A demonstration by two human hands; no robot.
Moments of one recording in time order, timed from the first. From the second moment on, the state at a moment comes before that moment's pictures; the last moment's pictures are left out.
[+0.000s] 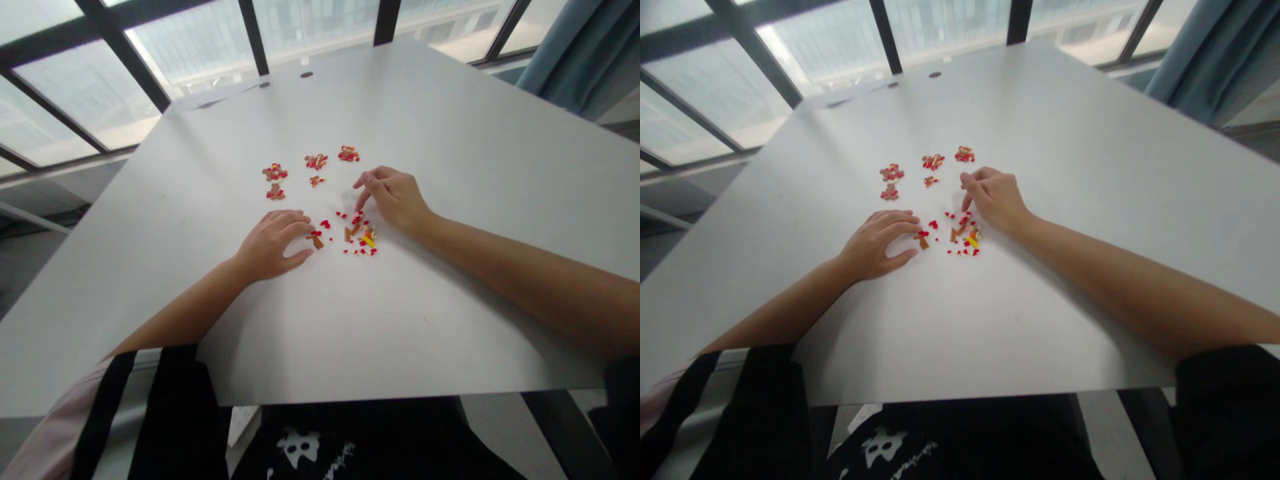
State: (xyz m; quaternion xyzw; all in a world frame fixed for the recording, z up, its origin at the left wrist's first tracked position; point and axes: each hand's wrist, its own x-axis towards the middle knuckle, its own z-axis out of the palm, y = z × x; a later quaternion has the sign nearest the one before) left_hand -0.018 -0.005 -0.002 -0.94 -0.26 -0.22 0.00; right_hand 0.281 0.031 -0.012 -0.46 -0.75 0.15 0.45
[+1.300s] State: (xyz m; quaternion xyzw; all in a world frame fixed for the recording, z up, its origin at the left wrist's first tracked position) left_hand -0.019 -0.005 -0.001 -0.94 -0.24 -0.22 0.01; right_hand 0.295 0.031 -0.017 -0.41 -0.83 -0.01 0.38
